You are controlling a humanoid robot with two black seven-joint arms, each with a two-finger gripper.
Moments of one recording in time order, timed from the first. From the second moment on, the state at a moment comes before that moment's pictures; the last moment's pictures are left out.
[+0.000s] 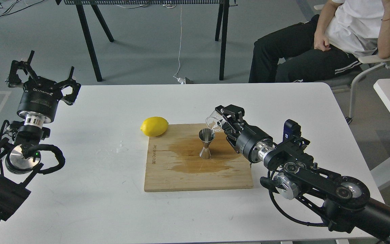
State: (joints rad) left arm -0.44 0.44 -1.02 -0.92 -0.10 -0.43 -0.45; right arm 0.54 -0.28 0.51 1.43 -0.70 -0.33 -0.03
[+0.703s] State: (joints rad) left arm -0.44 0.44 -1.02 -0.92 -0.10 -0.43 -0.45; right arm 0.60 -0.28 0.43 1.38 -0.78 -0.34 -0.01
